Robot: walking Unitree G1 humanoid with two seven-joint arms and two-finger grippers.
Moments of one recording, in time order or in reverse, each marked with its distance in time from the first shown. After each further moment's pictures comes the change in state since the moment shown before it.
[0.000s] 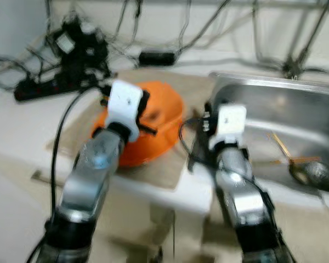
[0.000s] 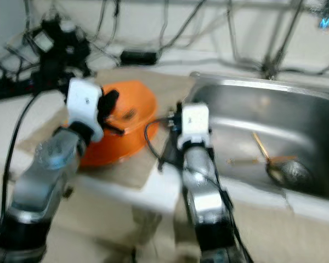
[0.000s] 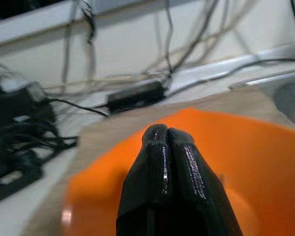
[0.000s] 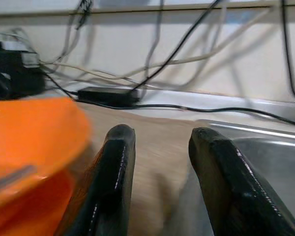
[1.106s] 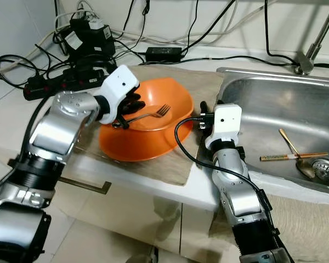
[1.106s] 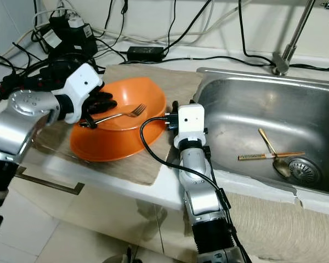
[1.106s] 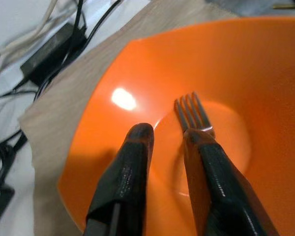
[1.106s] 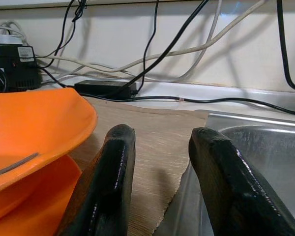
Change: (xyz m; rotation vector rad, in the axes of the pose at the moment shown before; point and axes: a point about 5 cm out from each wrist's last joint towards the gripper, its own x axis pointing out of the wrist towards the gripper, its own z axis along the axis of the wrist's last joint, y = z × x) left arm 0.035 0.045 0.017 0.289 0.311 -0.525; right arm 0.000 -0.002 -0.003 0.004 0.013 -0.025
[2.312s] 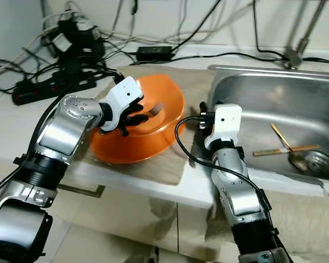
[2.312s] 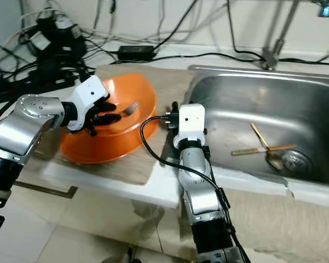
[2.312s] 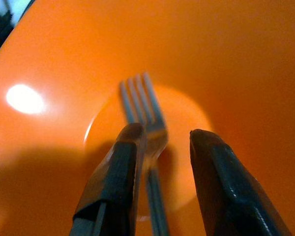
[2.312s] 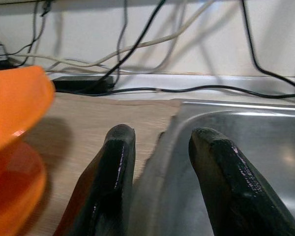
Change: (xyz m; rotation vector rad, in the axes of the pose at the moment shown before) left arm 0.014 -0.013 -0.024 -0.022 0.068 -0.092; right arm 0.001 0.001 0.000 0.034 0.014 0.006
